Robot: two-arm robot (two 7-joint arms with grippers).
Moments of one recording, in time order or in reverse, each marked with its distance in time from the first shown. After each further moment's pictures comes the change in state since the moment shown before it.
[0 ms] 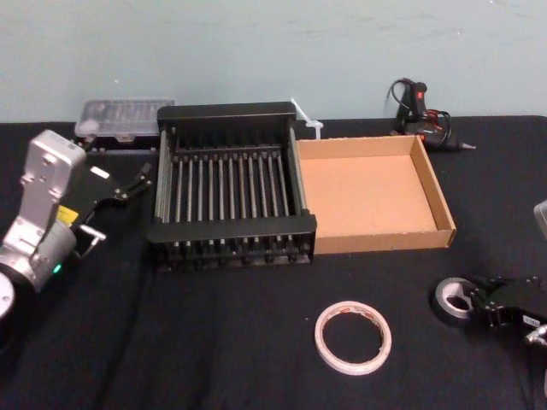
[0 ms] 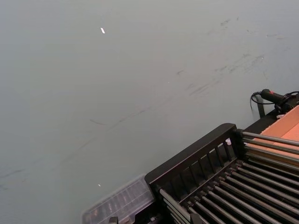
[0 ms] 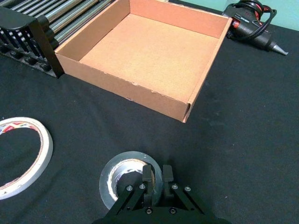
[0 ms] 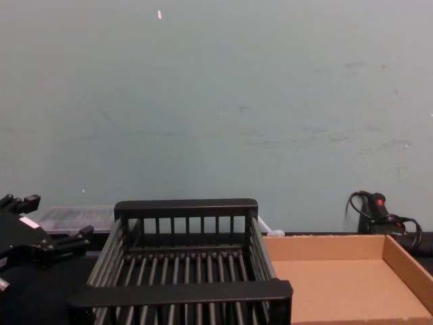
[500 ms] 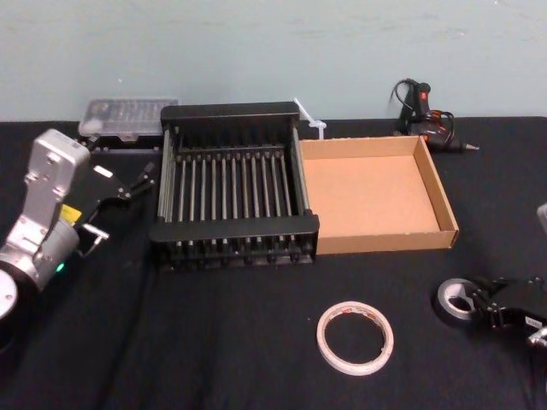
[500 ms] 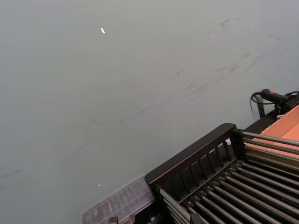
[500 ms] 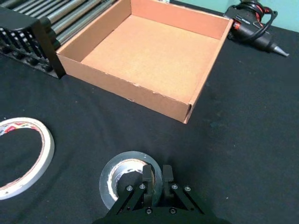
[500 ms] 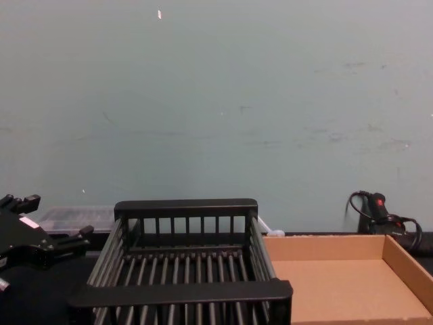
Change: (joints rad) left arm 0.000 0.000 0.000 0.000 0.000 0.000 0.000; right arm -0.002 0.000 0.000 0.000 0.000 -0.007 0.003
